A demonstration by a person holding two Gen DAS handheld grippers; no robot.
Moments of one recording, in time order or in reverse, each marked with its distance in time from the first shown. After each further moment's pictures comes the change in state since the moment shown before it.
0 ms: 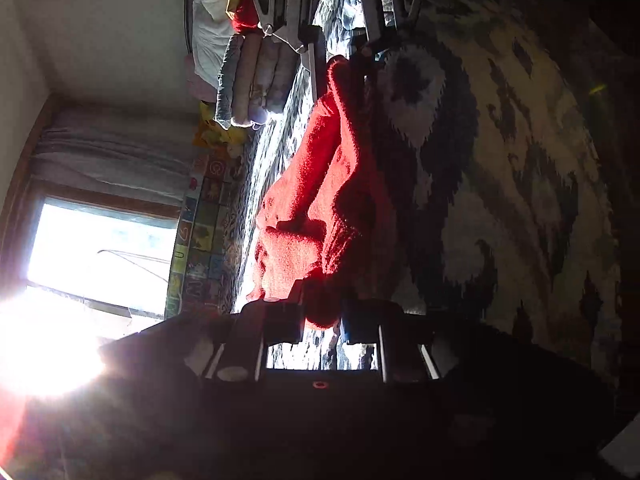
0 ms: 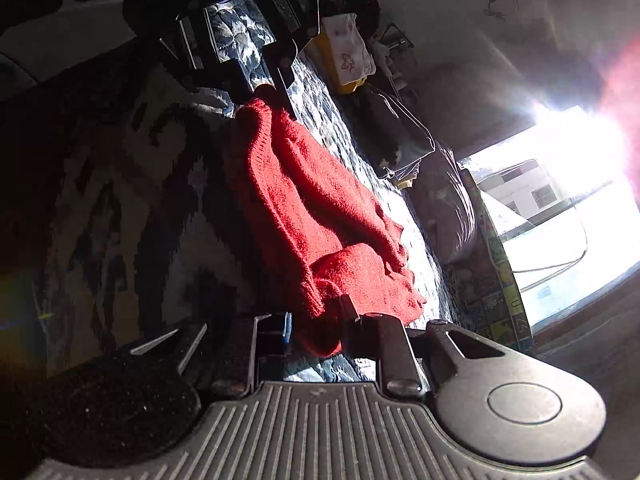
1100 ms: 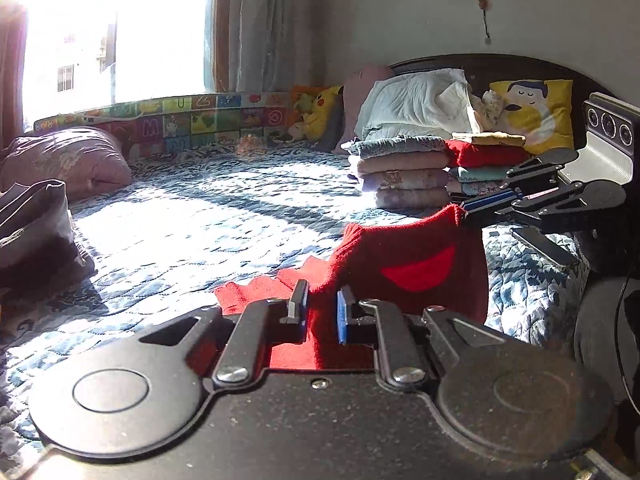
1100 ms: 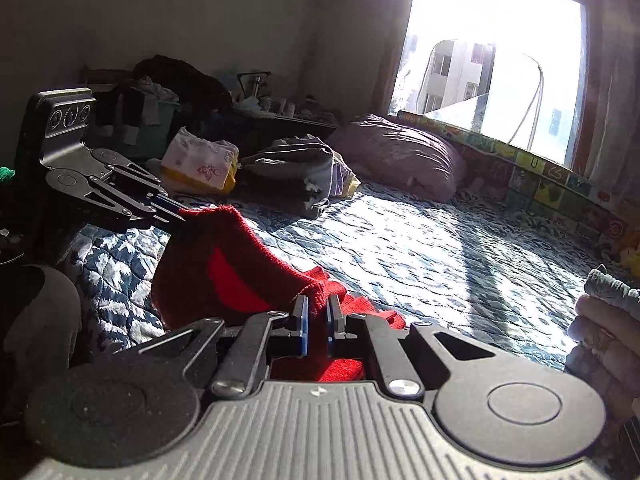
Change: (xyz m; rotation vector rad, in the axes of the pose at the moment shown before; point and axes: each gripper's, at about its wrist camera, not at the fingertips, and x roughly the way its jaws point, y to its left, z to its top) left arm 0.055 0.163 -0.066 -1.313 -0.154 -0.234; right arm 0.022 -0.192 -0.034 0.827 -0.151 0.098
